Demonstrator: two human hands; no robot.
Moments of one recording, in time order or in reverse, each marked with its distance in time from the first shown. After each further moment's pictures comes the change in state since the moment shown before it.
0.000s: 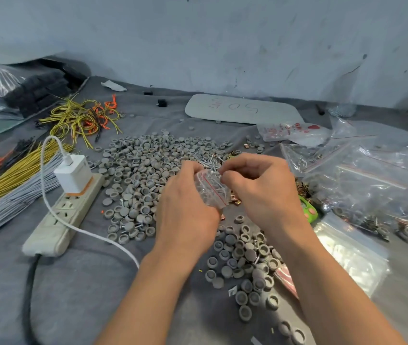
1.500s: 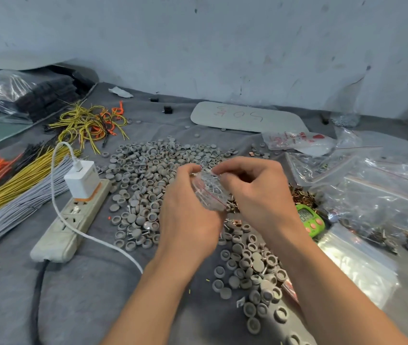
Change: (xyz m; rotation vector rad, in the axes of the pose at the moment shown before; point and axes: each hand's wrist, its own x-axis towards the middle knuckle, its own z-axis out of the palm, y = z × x) left_hand 0.004 0.000 -0.010 -0.177 -0.005 -0.093; right_hand 0.009 -0.007 0.014 -0.011 -0.068 -0.051
